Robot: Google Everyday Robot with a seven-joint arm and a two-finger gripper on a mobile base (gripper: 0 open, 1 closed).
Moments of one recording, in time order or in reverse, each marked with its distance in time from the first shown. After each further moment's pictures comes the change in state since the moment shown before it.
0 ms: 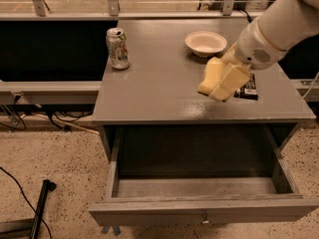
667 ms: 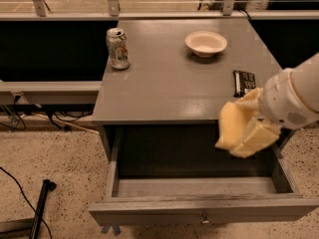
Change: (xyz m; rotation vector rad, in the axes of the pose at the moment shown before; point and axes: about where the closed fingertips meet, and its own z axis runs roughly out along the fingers) arm 0.065 0.105 -0.011 -0.027 -0.012 -0.093
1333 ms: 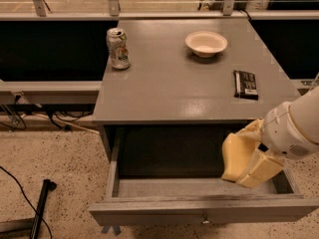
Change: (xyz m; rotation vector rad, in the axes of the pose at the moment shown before) arm 0.046 0.045 0.028 -0.092 0.048 0.023
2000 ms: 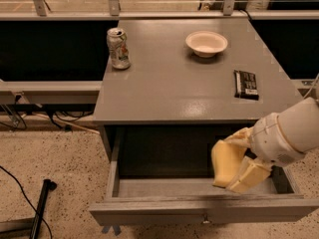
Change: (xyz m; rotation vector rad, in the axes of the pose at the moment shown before) arm -0.002 0.004 0.031 -0.040 -0.083 -0.070
